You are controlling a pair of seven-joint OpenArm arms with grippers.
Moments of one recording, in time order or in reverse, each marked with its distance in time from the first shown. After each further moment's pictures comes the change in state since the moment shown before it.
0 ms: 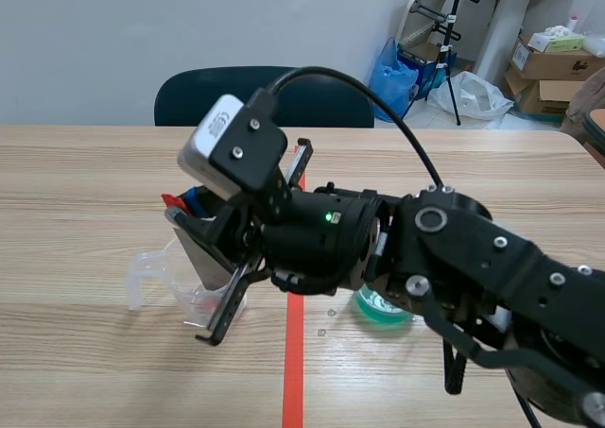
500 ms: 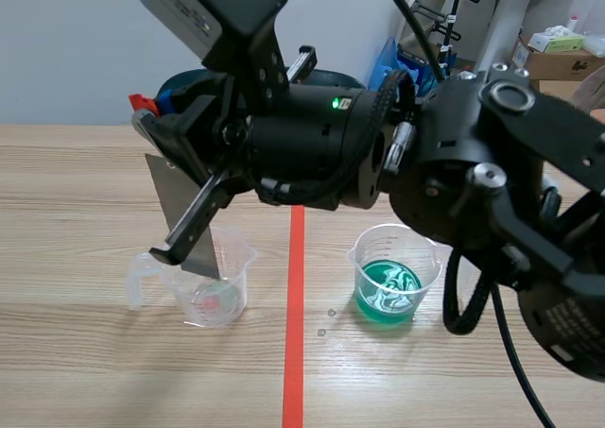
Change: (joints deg) left arm 0.0 0.0 0.0 0.0 0.0 0.0 0.0; right arm 0.9 0.0 4.5 16.2 11.0 0.6 -17.4
